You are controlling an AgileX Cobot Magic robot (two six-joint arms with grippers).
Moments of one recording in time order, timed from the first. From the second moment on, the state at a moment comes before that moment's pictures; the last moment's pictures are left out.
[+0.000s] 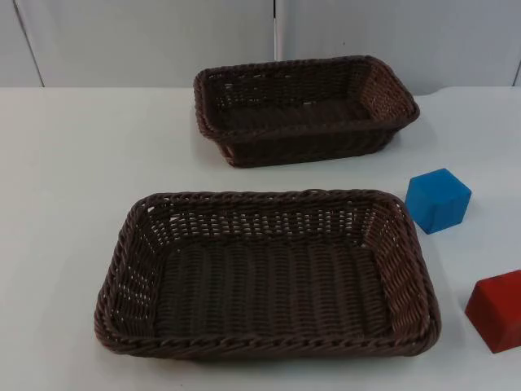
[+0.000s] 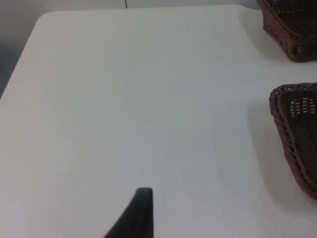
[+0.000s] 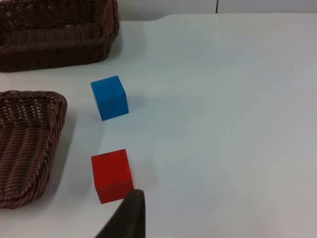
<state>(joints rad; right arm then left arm) 0.12 0.00 -0.52 -0.07 1.08 0.06 0.04 0.00 -0.50 -0.05 1.08 0.05</state>
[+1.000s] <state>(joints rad) 0.12 0.00 -0.52 -0.07 1.08 0.06 0.04 0.21 -0.53 -0.25 0.89 0.12</state>
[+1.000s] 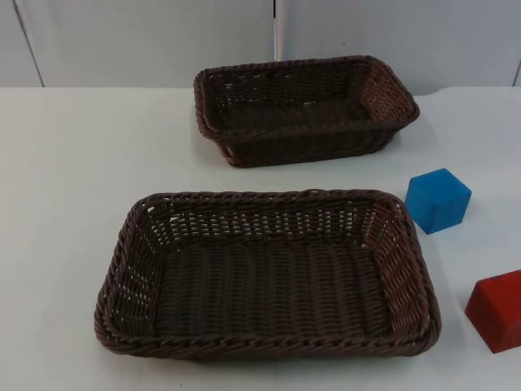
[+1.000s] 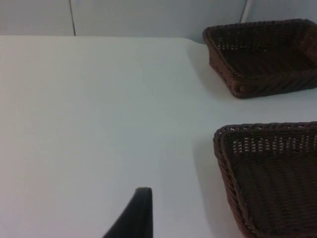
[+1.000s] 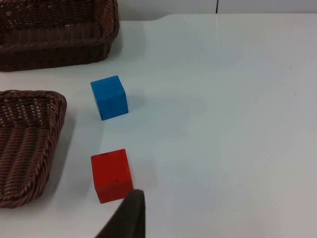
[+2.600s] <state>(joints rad) 0.12 0.00 -0.52 -0.07 1.08 0.06 0.04 0.84 -0.83 -0.53 0.70 0.47</state>
